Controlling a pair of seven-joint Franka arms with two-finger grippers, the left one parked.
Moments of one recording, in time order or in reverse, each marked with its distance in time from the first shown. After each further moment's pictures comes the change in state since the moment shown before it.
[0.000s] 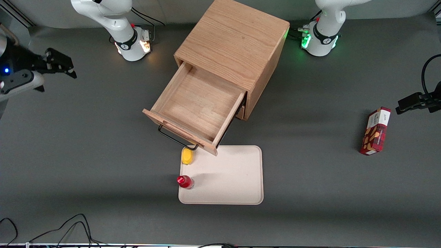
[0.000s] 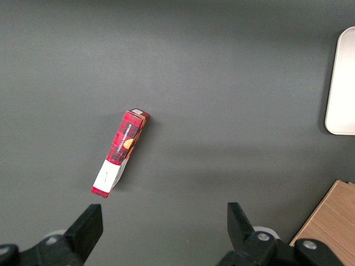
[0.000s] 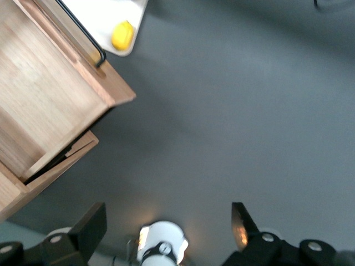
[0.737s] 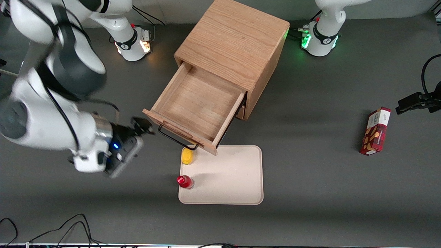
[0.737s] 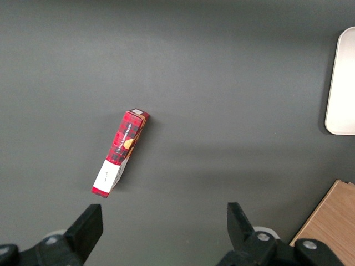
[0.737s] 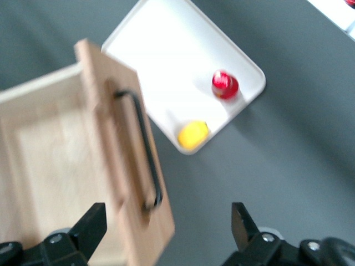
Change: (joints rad) arm 0.034 0.402 0.230 0.180 0.013 0.335 -0.262
